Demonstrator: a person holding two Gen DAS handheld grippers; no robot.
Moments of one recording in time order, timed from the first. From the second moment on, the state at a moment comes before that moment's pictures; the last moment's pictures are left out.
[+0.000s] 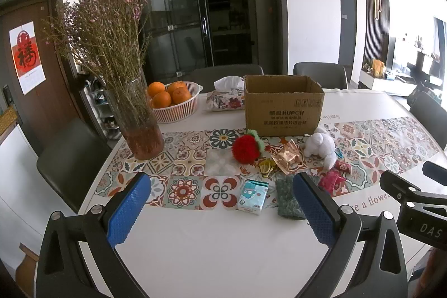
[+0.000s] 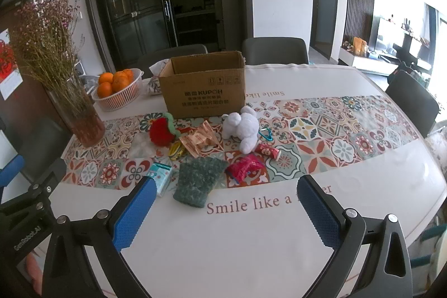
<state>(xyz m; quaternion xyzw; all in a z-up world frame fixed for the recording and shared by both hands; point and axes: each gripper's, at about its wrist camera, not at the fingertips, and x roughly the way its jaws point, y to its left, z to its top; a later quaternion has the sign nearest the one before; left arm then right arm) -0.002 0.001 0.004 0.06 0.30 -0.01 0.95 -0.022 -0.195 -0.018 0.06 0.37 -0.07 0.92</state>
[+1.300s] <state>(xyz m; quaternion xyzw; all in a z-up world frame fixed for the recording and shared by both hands) -0.001 0.001 0.005 0.05 0.31 -0.02 0.95 -0.021 -0.193 -0.020 0.06 0.37 -0.06 0.92</state>
